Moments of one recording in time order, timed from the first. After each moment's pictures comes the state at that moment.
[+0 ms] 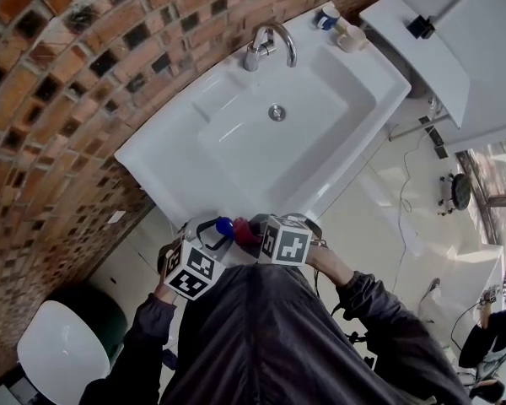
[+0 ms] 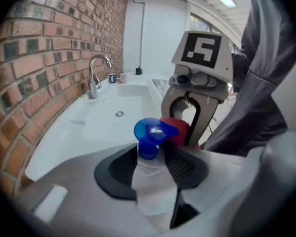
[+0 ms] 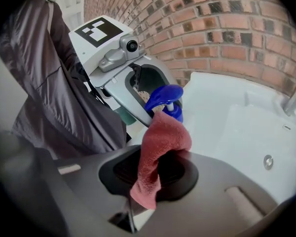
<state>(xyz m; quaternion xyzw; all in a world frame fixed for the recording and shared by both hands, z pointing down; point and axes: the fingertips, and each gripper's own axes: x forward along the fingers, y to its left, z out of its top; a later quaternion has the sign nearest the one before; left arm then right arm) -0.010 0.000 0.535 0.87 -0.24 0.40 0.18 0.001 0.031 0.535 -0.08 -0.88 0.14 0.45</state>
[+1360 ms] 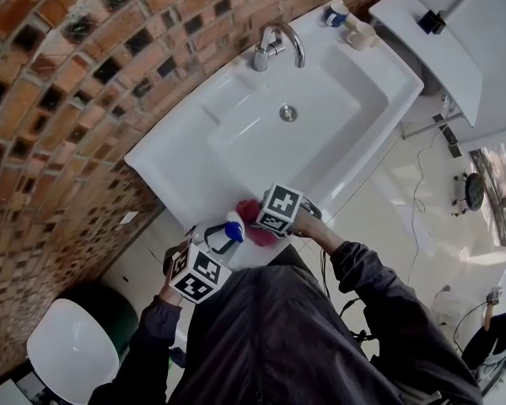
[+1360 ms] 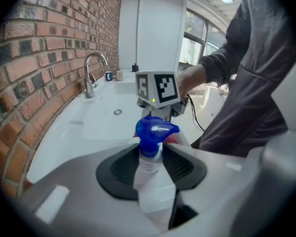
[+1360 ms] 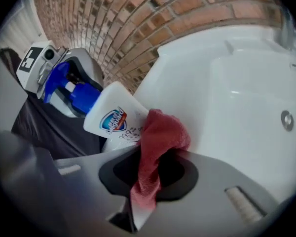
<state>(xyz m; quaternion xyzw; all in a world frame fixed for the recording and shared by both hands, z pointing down) -0.013 0.002 0.536 0.87 -0.22 0.42 0.17 0.012 -0.020 0.624 -0.05 -0.82 0.31 0.49</state>
